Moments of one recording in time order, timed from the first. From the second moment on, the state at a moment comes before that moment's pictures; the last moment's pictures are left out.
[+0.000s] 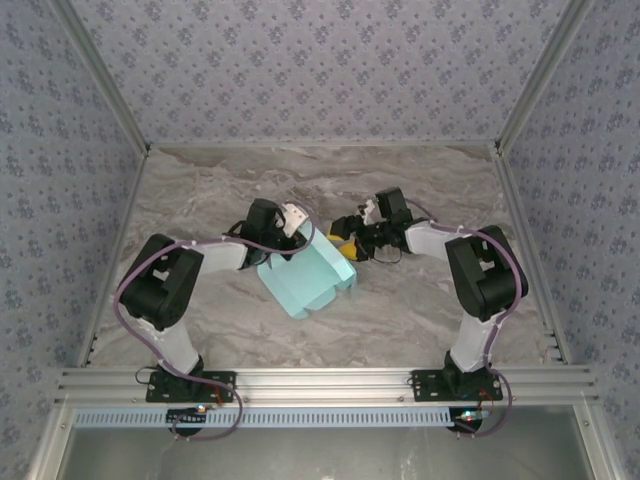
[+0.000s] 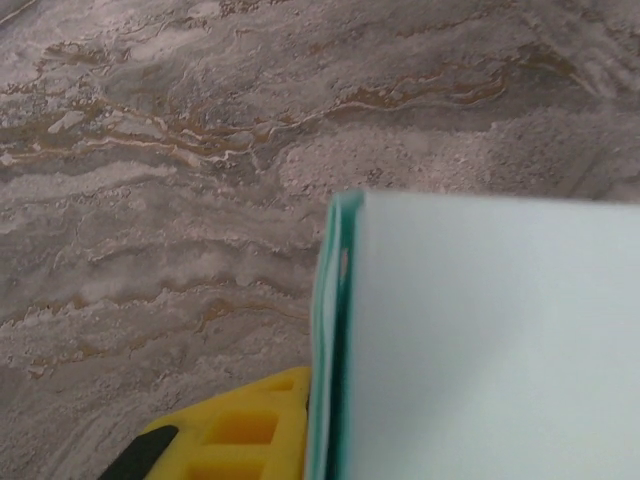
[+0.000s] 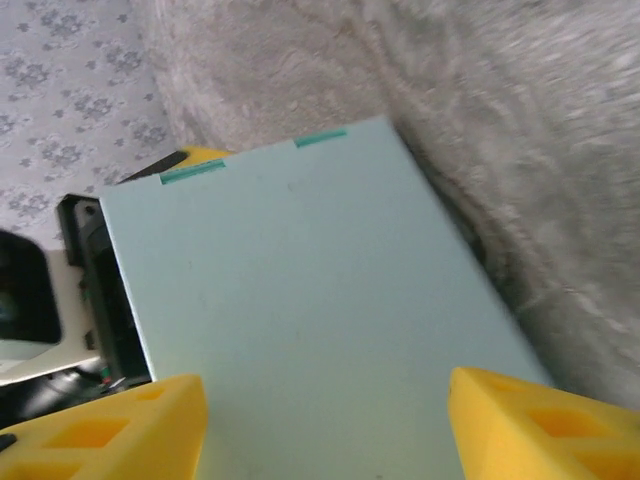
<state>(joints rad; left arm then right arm) -0.51 1.77 0.88 0.20 0.30 0.18 0.40 1.82 0.99 0.02 -0.85 0.99</state>
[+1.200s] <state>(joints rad) -0.51 1.84 0.71 0.58 0.26 0.04 0.35 1.62 0.98 -0.12 -0.70 0.61</state>
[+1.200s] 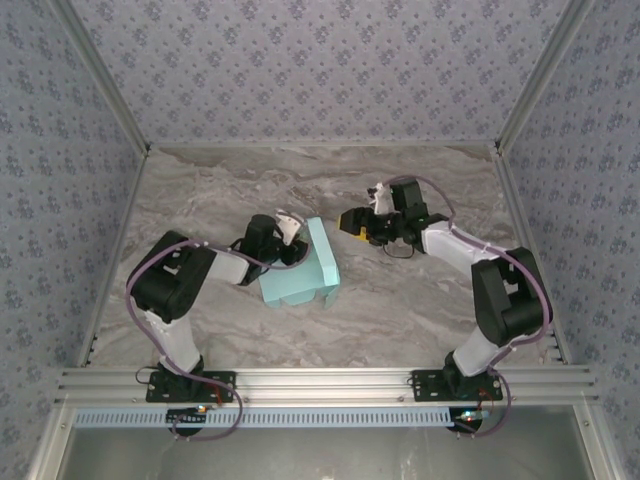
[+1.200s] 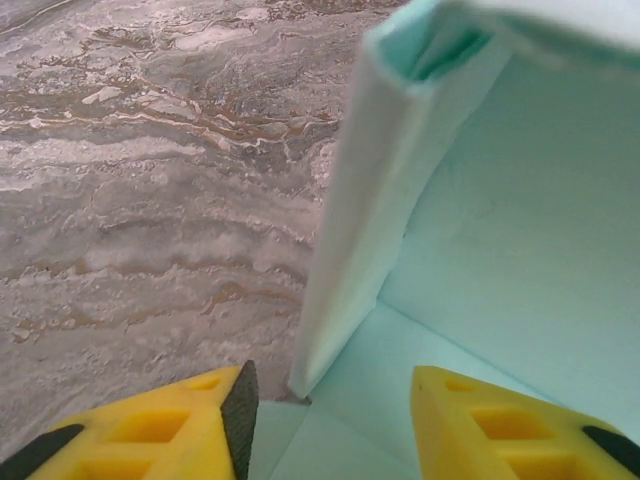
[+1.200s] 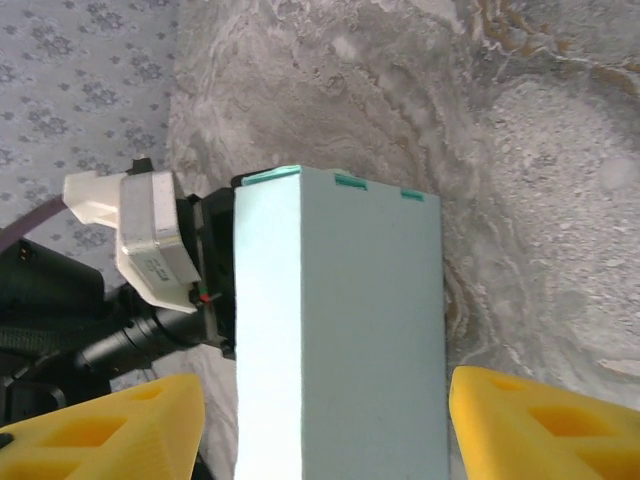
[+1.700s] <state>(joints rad) -0.42 1.83 0.77 0.56 0.47 0.01 0.33 1.56 0.98 -0.23 -0.64 0.50</state>
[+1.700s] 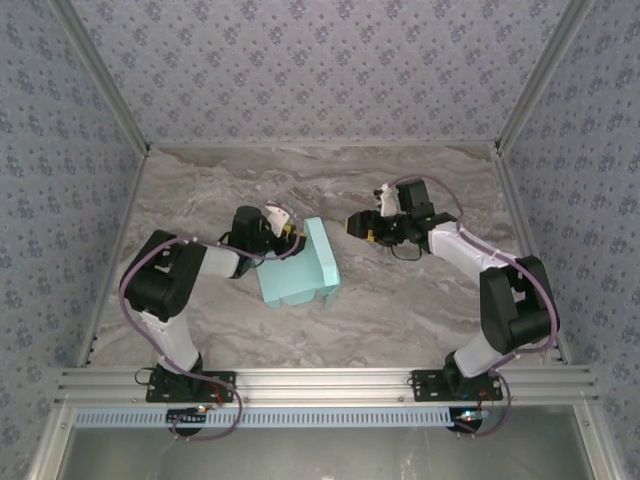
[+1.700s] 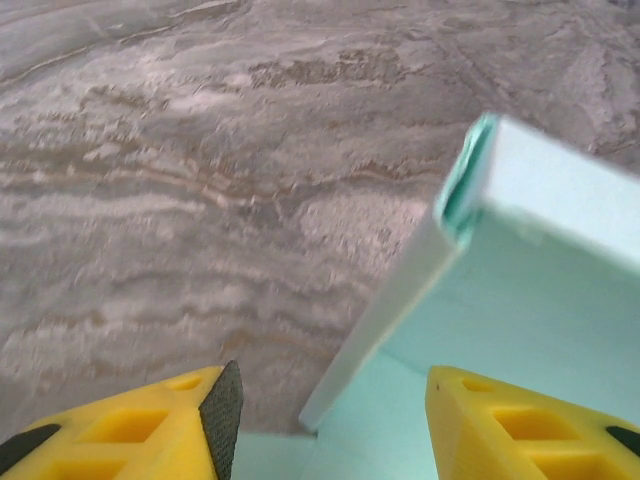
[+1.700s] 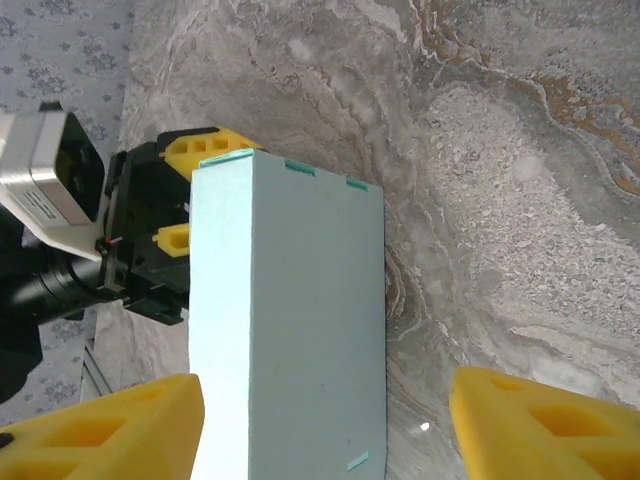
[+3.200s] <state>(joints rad) -0.55 1.86 0.70 0.58 0.40 0.12 0.40 1.86 1.26 -0.29 -0.69 0.55</state>
